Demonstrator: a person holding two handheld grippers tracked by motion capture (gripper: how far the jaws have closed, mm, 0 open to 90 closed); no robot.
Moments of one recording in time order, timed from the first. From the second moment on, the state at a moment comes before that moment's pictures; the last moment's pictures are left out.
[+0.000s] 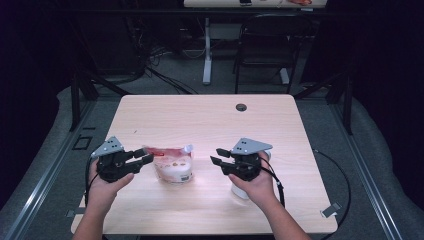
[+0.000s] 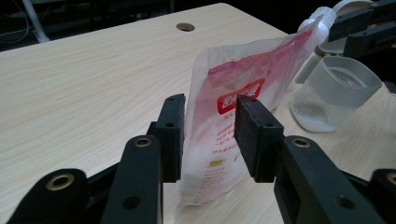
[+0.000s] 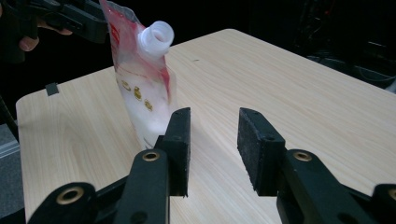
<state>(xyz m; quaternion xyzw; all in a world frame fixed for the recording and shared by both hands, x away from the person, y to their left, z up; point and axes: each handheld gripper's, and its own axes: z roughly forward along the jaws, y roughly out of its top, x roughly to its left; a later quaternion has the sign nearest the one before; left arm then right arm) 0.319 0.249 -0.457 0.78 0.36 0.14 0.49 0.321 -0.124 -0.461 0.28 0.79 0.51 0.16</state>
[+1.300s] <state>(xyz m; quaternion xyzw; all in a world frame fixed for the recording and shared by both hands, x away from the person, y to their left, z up) 0.317 0.250 -0.457 0.78 0.34 0.13 0.50 0.336 -0.062 -0.464 0.24 0.81 0.51 0.16</state>
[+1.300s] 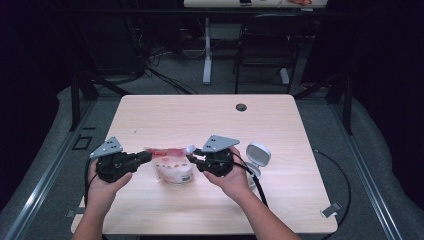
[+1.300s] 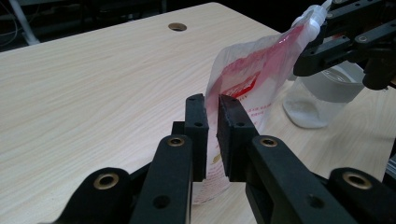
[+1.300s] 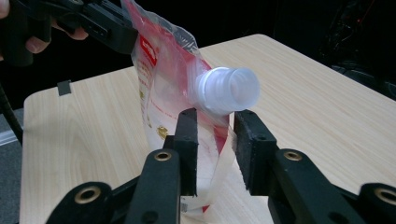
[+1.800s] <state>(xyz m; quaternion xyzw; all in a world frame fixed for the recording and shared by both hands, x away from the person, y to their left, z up) 0.311 0.232 -0.453 0.79 0.32 0.13 0.50 0.323 -0.079 -0.460 0.24 0.81 0.51 0.17</state>
